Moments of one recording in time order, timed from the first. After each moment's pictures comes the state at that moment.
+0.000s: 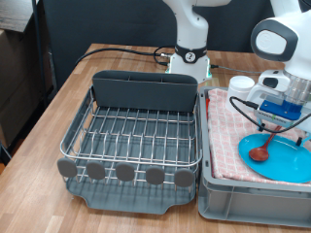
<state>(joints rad) 0.06 0.34 0.36 -2.25 -0.59 2.58 2.11</state>
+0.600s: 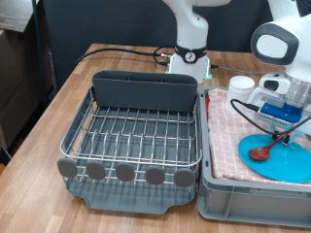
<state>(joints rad) 0.08 0.36 0.35 -2.25 -0.61 2.60 2.16</state>
